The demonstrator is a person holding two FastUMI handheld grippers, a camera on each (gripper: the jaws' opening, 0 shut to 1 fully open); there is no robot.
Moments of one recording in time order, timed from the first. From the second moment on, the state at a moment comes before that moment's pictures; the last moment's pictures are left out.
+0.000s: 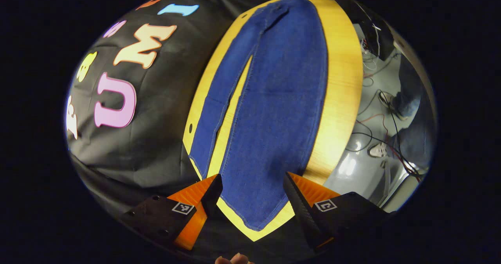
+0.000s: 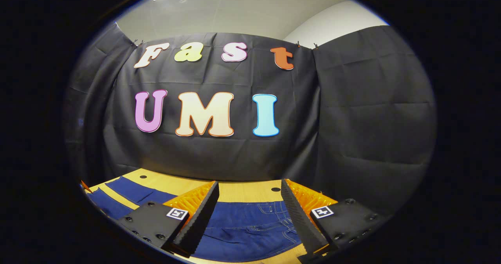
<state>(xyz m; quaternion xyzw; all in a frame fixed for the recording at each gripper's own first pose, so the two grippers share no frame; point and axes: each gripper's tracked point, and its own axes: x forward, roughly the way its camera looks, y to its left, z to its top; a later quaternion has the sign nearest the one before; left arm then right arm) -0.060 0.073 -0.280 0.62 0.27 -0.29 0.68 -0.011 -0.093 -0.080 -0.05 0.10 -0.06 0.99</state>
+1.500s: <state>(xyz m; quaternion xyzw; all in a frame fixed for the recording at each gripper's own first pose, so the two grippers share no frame) -0.048 0.079 -0.342 0.61 0.33 -0.36 0.62 -0.063 -0.168 -0.204 -0.34 0.24 -0.01 0.91</state>
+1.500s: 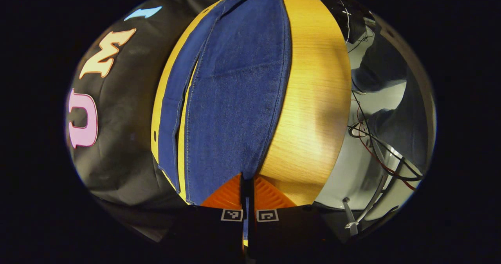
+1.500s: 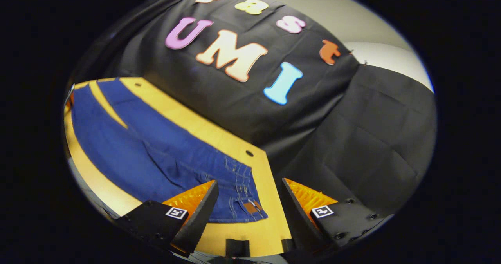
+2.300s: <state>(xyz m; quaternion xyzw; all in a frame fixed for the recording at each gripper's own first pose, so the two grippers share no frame) -0.046 0.081 -0.344 0.61 0.38 -0.32 0.61 -0.095 -0.208 -0.362 -0.55 0.35 0.20 0.73</state>
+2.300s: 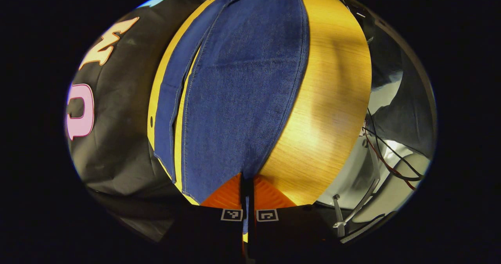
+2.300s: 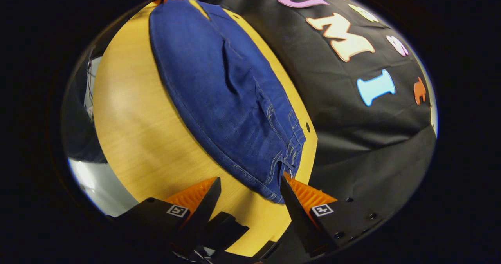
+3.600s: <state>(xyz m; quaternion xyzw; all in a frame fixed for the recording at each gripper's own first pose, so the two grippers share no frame) 0.035 0.065 -0.282 0.49 0.42 -0.22 0.73 0.041 -0.179 -0.289 -0.45 0.31 0.05 0.84</state>
